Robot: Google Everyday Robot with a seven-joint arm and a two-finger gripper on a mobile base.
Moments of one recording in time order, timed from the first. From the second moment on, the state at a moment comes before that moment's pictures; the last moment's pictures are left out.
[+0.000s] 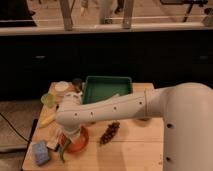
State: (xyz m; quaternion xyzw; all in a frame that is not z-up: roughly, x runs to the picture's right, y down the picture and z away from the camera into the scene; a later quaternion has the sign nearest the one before) arm -0.174 0.245 0.718 -0.29 -0.22 -0.34 0.86
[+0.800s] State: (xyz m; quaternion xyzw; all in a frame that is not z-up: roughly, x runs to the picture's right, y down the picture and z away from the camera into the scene) arm -0.176 0.247 0.720 -0.29 -0.24 -0.37 0.85
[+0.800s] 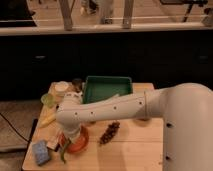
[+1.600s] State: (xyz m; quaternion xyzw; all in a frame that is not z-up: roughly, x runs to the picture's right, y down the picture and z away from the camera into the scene) arm -0.167 0.250 0.719 -0.29 -0.25 -0.38 0.84
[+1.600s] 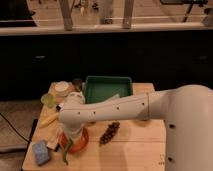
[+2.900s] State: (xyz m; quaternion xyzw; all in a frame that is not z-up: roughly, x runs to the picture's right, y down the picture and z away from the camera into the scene) arm -0.158 0.251 0.716 -0.30 -0.27 -0.39 0.83
